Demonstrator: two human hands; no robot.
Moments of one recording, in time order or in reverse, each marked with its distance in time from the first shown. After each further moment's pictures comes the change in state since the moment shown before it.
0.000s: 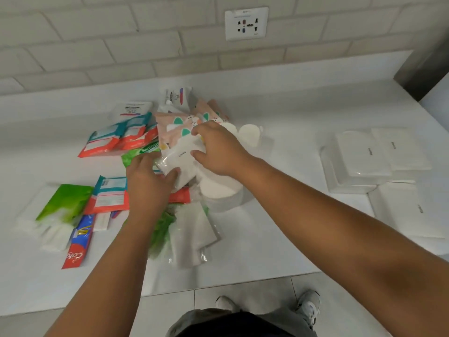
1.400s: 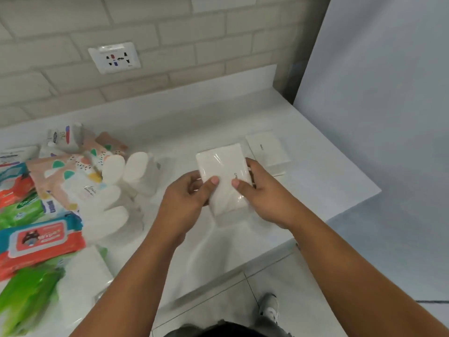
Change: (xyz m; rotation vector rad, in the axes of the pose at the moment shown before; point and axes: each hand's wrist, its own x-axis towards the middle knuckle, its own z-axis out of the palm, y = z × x) left_hand -0.129 0.228 0.096 -0.777 -0.744 0.051; right_hand -0.243 0.148 -0.142 0.675 0.234 0.537
